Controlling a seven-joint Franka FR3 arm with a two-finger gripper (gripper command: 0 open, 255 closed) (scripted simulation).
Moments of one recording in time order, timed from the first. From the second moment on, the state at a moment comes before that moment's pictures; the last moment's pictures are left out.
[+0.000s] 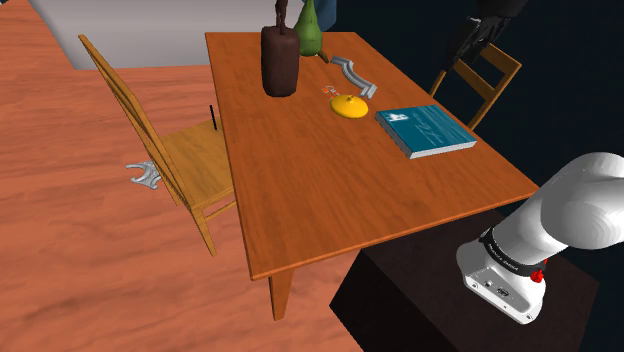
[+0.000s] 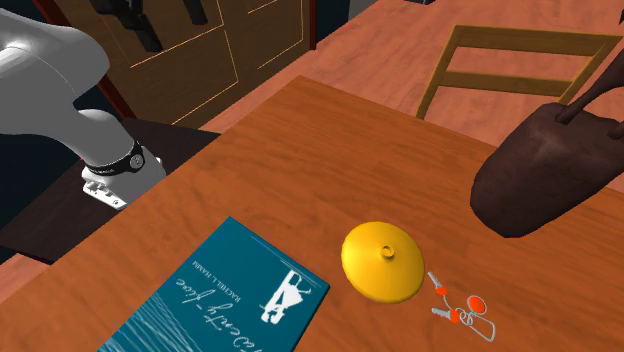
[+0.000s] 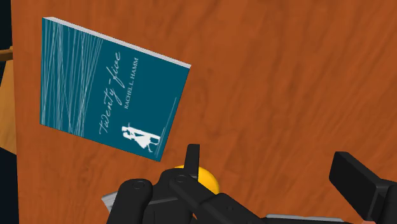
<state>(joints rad) 0.01 -0.78 0.01 -2.36 -0.04 1.71 0.09</state>
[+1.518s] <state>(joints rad) -0.02 0.05 -0.08 -1.95 -0.03 2.01 -0.01</state>
